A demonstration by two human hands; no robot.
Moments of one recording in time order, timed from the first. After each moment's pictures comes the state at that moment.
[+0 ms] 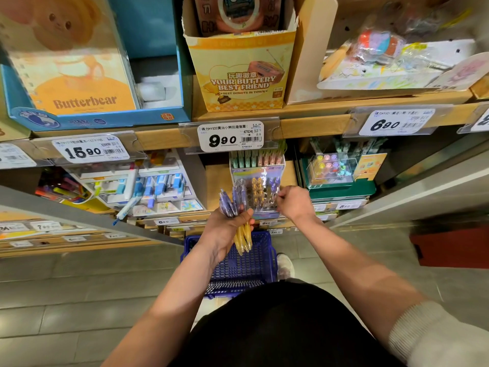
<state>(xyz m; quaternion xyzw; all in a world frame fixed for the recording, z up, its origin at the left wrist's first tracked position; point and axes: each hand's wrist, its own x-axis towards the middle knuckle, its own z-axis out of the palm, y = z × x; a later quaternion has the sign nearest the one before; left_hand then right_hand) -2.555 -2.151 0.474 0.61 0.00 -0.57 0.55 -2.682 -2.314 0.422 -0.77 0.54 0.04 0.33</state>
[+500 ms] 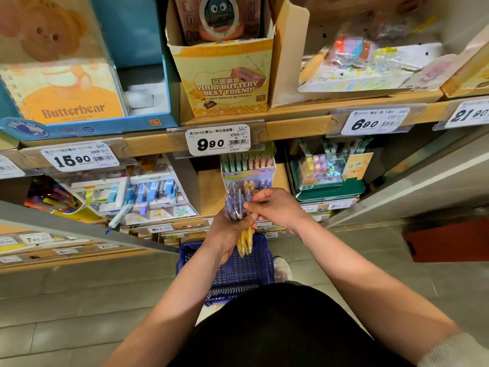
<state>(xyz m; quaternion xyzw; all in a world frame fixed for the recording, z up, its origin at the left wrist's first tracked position) -2.570 -2.161 0.472 0.62 -0.09 -0.56 0.53 -2.677 -2.281 0.482 -0.62 0.46 -0.04 0.64</state>
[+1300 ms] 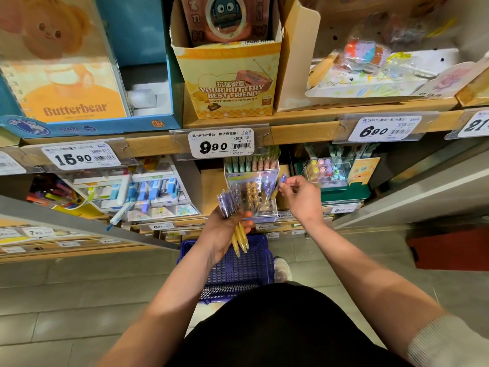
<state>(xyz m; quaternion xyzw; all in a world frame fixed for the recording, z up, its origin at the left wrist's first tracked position) -2.555 -2.162 0.470 0.62 -0.01 -0.57 0.54 -2.703 -2.328 0.432 -0.72 0.52 -0.22 0.40</state>
